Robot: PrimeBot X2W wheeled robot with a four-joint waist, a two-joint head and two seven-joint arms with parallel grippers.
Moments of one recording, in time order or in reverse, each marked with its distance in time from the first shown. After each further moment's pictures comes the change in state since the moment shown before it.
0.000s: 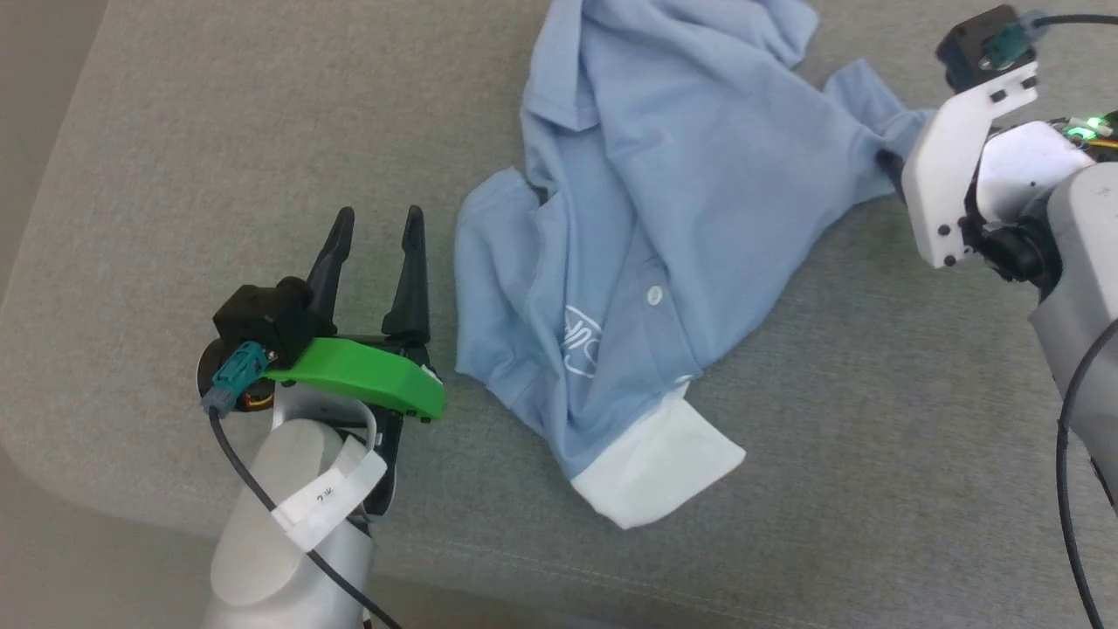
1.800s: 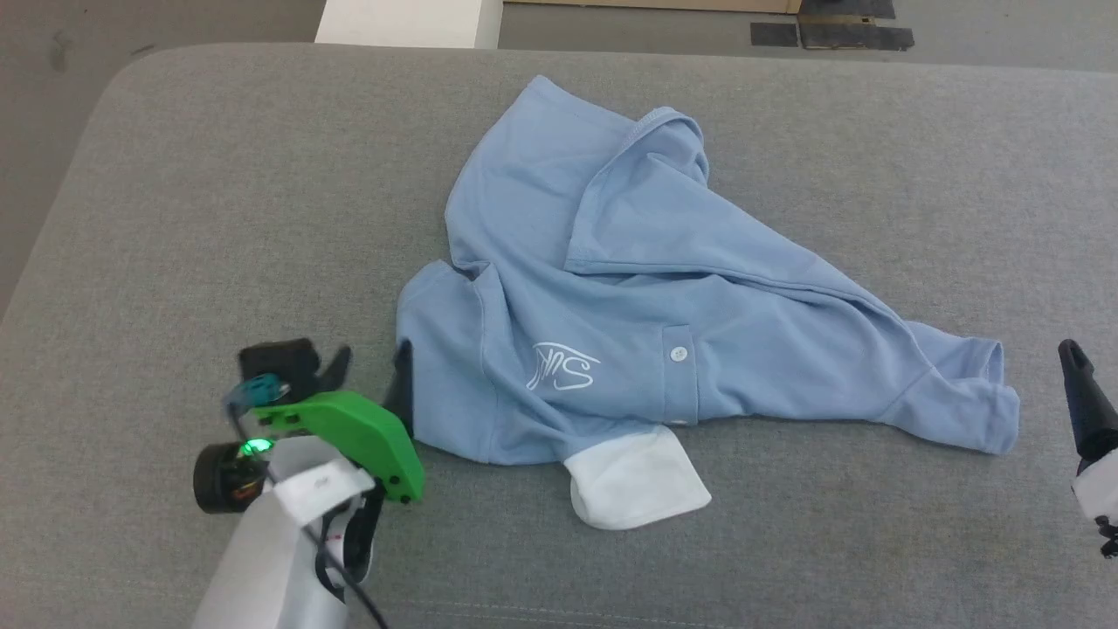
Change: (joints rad) left arm 0.122 0.054 -0.009 0.009 -0.058 0.100 0.324; right arm 0.806 0.272 -0.755 -0.720 0.108 0.000 -0.135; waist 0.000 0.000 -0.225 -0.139
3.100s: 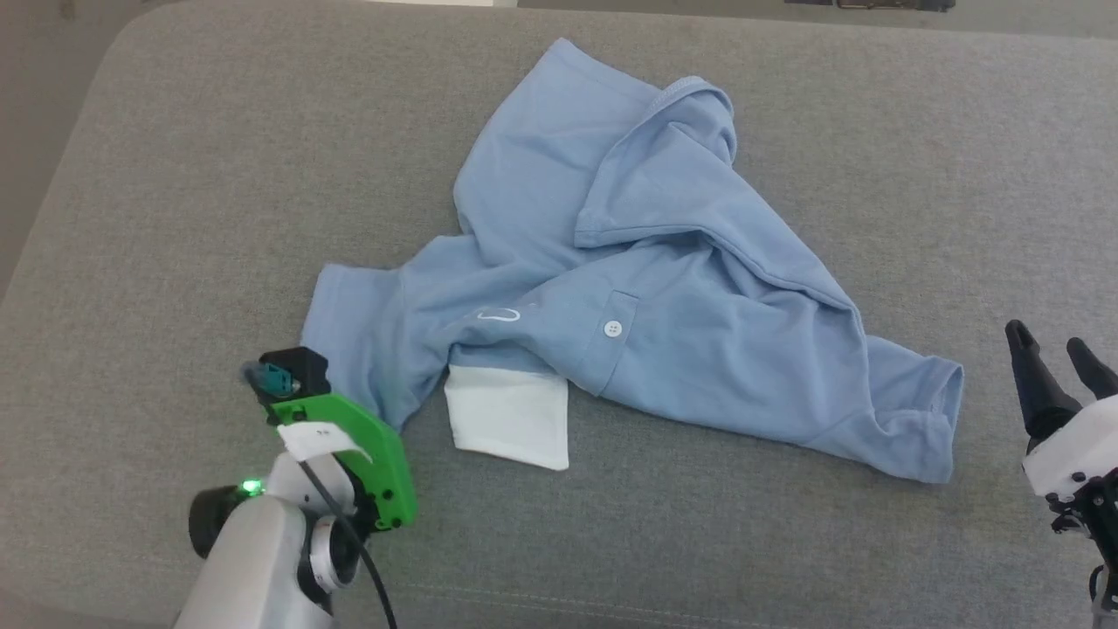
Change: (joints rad) left arm 0.027 0.052 -0.035 -0.070 -0.056 0.124 0.516; right arm -0.050 0.028 0.063 0.052 -0.016 0.000 -0.022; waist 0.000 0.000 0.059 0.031
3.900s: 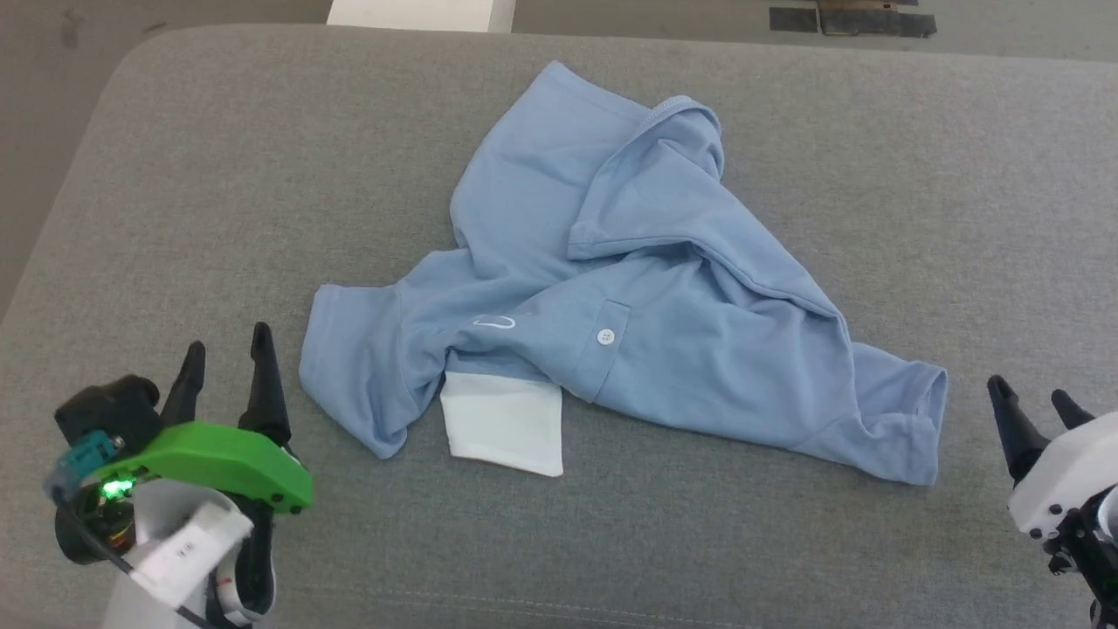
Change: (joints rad) left arm 0.137 0.009 0.207 -0.232 0.000 -0.049 -0.527; right arm 0.045 -0.019 0.018 0.051 -0.073 0.000 0.042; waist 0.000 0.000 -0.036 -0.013
